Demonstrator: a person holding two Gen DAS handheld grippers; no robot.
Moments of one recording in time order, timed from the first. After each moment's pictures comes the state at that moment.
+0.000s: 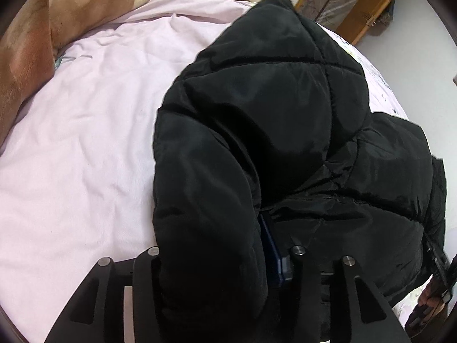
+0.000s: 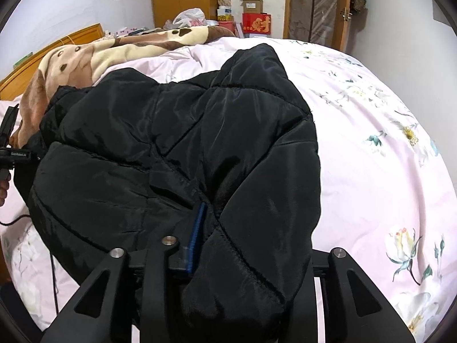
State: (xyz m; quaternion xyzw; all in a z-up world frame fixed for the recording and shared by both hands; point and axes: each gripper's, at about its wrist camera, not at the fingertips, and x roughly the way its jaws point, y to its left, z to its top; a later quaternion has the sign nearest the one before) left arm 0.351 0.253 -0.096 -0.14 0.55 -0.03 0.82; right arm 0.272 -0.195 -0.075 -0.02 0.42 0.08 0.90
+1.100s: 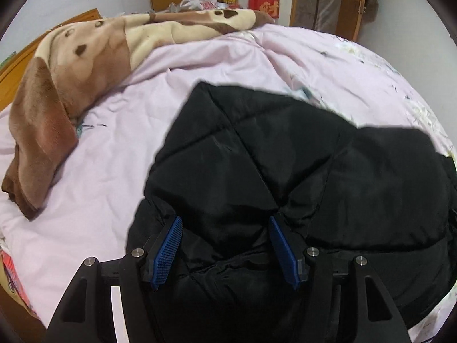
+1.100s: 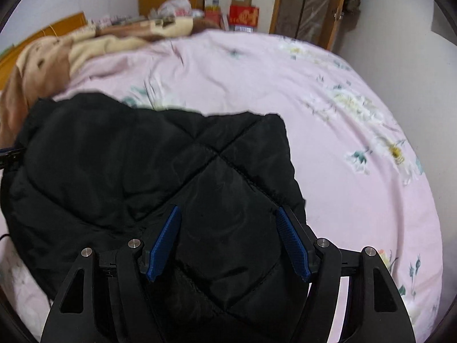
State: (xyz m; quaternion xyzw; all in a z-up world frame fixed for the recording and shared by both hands) left arm 0.374 0.193 -0.079 0.00 0.49 0.03 0.87; right arm 0.334 -0.181 -0.063 -0.06 0.45 0.02 0.89
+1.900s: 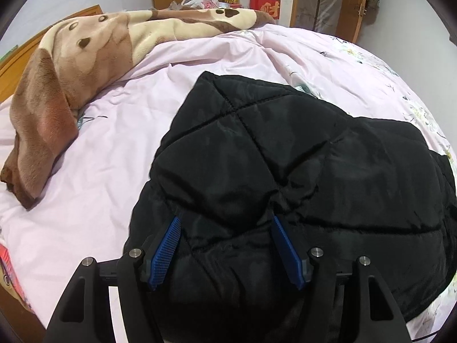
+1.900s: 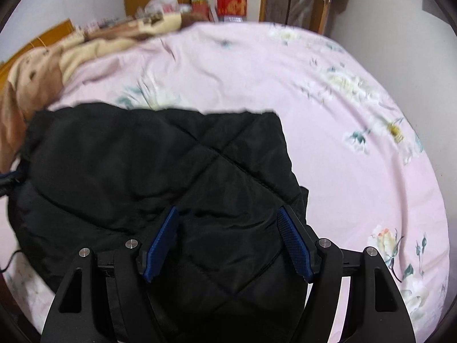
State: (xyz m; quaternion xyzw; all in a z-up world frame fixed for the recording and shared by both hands) left arm 0.355 0.200 -0.077 -0.01 0.49 0.03 0.87; right arm 0.305 -0.189 -0.046 -0.02 0.46 0.01 0.89
